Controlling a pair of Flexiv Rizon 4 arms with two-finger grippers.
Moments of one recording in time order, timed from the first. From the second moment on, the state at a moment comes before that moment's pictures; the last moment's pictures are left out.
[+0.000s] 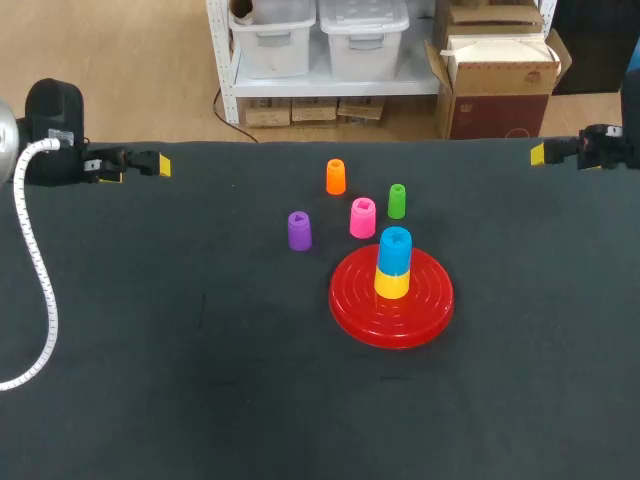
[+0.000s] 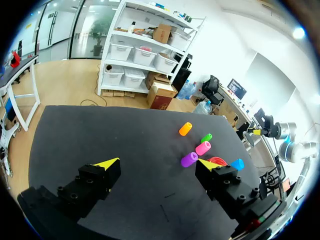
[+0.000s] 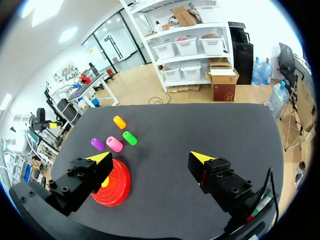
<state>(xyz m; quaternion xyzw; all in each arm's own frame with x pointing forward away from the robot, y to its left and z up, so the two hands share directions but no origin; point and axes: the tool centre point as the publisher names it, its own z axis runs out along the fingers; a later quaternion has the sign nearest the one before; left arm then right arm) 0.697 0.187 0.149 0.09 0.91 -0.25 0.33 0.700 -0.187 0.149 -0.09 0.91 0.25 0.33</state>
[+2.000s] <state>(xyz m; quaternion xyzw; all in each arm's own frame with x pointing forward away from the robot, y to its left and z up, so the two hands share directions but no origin) 0.649 0.099 0.149 0.43 0.78 -0.18 0.40 0.700 -0.187 0.149 -0.09 0.91 0.25 0.33</state>
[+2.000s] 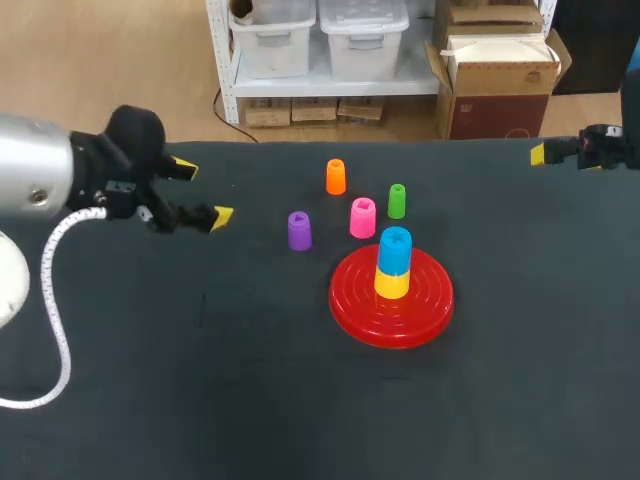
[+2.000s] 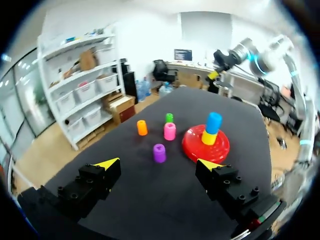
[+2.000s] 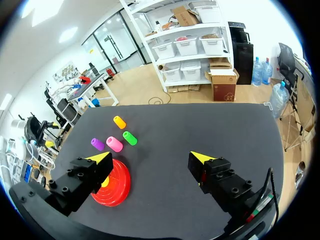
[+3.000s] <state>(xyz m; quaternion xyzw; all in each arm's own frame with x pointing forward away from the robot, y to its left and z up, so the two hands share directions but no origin) 0.663 0.131 0.102 0.50 0.72 -0.27 0.40 0.700 -0.187 0.149 -0.09 0.91 0.25 0.33</state>
